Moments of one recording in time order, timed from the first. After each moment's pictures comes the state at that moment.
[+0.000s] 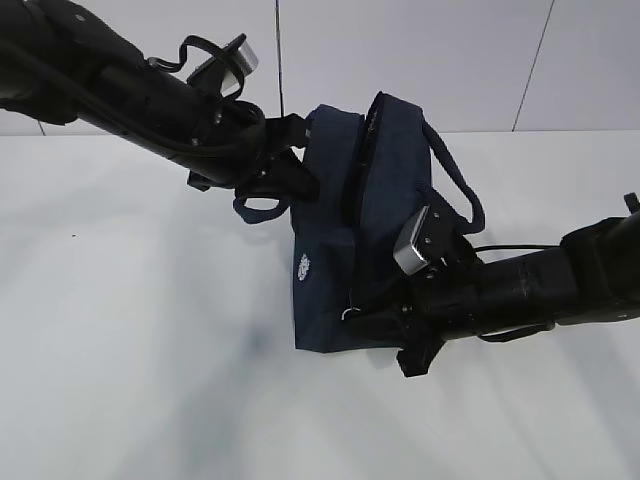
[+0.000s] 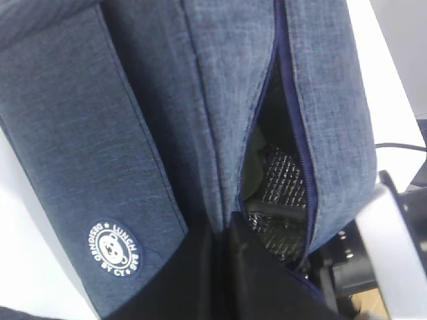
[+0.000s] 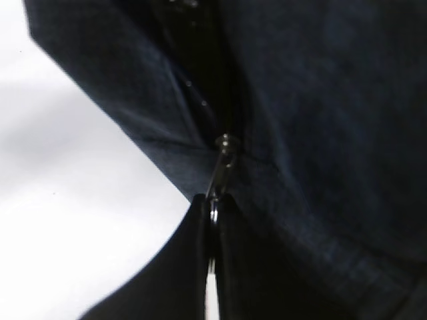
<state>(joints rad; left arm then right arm) -0.47 1.91 -1.34 -1.05 0.67 0.57 0.24 2.04 -0.87 1.81 0.86 -2.44</state>
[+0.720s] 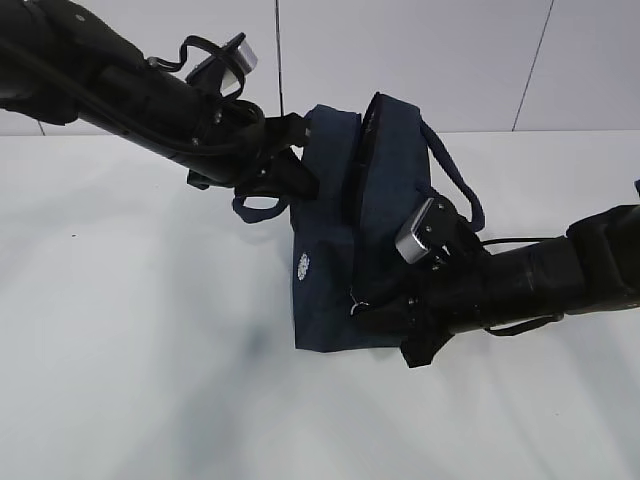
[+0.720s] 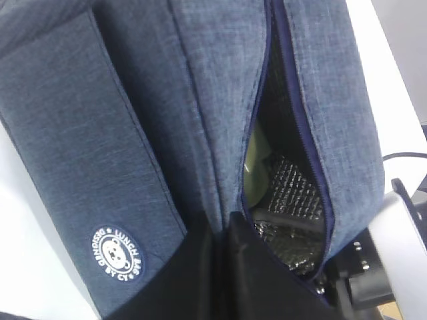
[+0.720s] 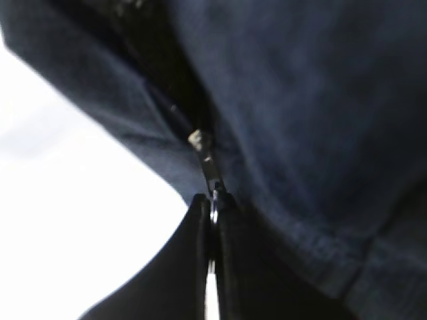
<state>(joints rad) -0.47 1.91 -1.34 -1.05 0.65 0.57 0.24 1.99 -0.87 1.76 0.80 -2.33</state>
